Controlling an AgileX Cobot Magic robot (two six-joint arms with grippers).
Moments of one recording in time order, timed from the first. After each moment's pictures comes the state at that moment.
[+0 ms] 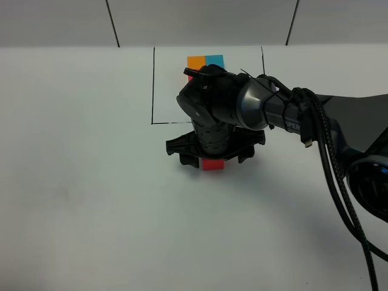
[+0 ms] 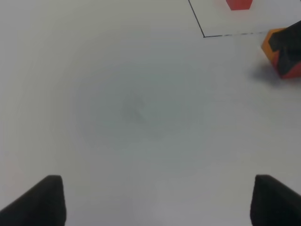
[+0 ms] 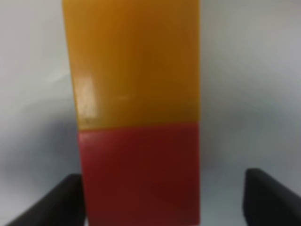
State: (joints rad) left arm -0.05 0.00 -0.51 -0.16 1.06 0.04; right arm 0.70 2.22 -1.64 -0.24 0.98 0.84
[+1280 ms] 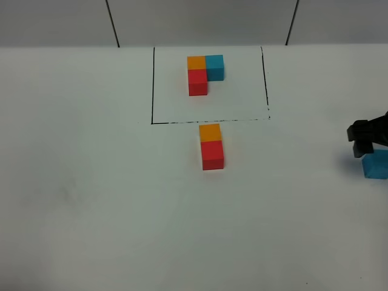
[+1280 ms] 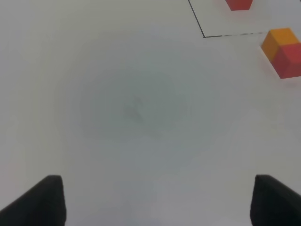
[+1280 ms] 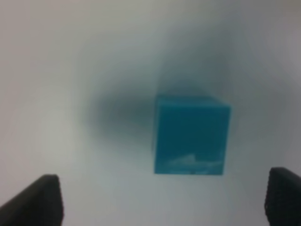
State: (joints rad) left arm -0.05 0.00 -0.51 -0.16 1.06 0.04; right arm -0.06 1.69 -0.99 -0.08 0.69 0.08
